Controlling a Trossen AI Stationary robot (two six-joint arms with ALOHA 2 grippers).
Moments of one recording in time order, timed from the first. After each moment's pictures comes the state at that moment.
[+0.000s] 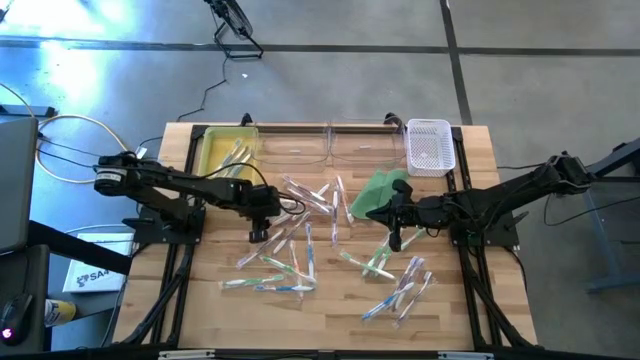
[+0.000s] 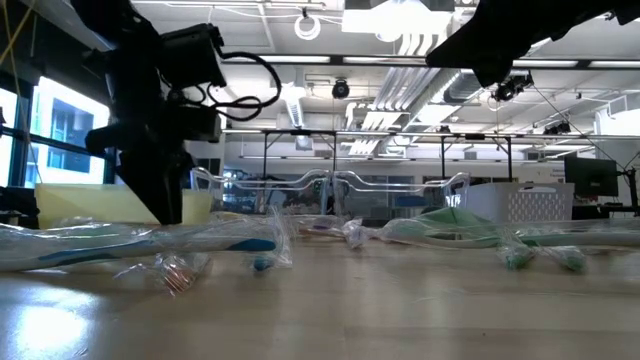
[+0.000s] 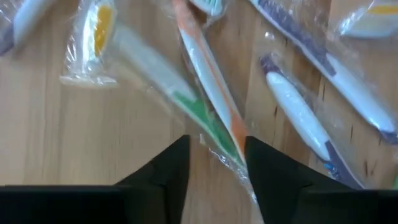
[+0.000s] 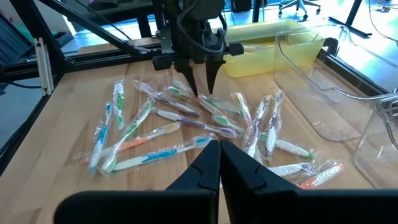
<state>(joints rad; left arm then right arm) 0.07 1.38 0.67 -0.44 -0.01 -0.03 0.25 1.02 0.57 0.08 0.37 0.26</state>
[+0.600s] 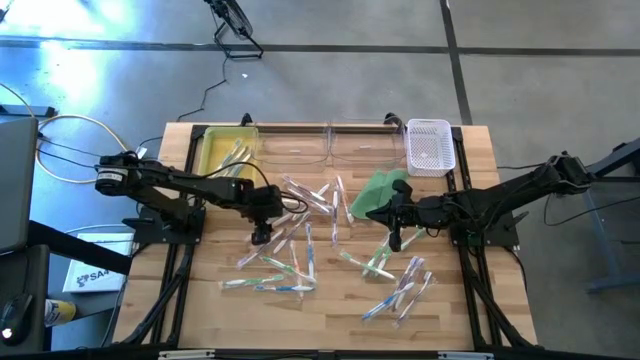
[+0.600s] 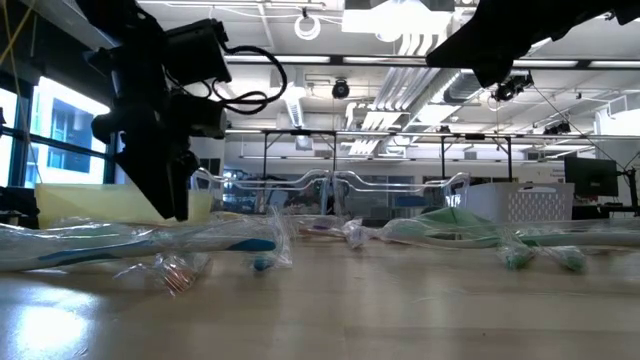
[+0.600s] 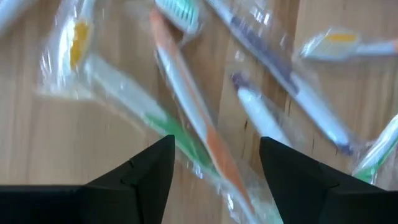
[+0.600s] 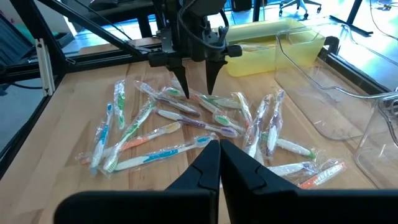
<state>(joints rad) 0.07 1.39 0.70 -0.46 0.07 -0.10 0.25 1.02 0.57 0.08 0.36 0.27</state>
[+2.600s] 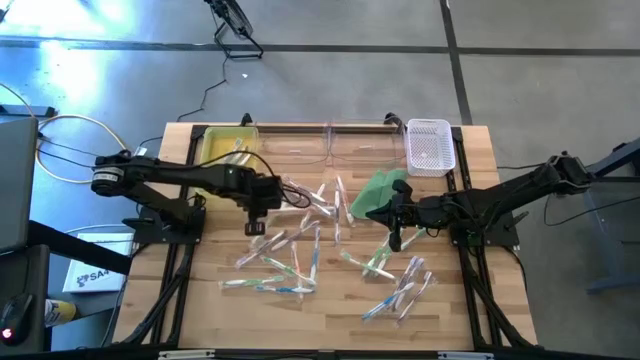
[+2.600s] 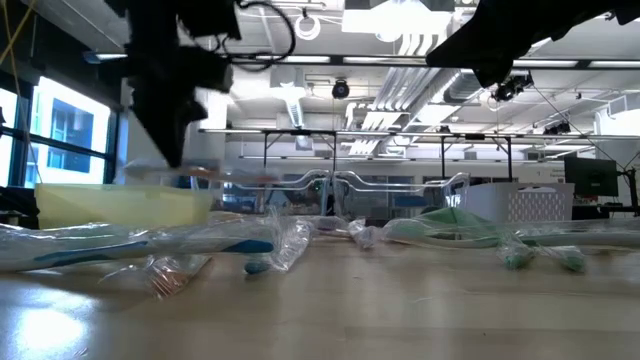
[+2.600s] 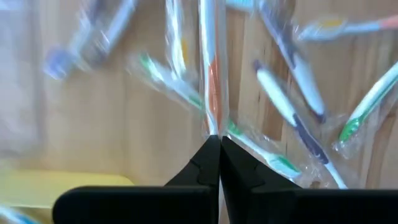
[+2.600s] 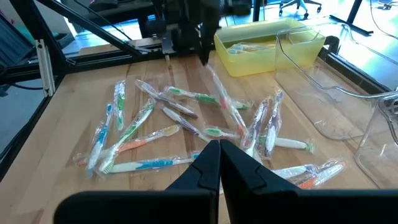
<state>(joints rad) 0.07 1.35 1.01 -0.90 -0.06 0.05 0.25 1.02 0.57 0.08 0.36 0.27</state>
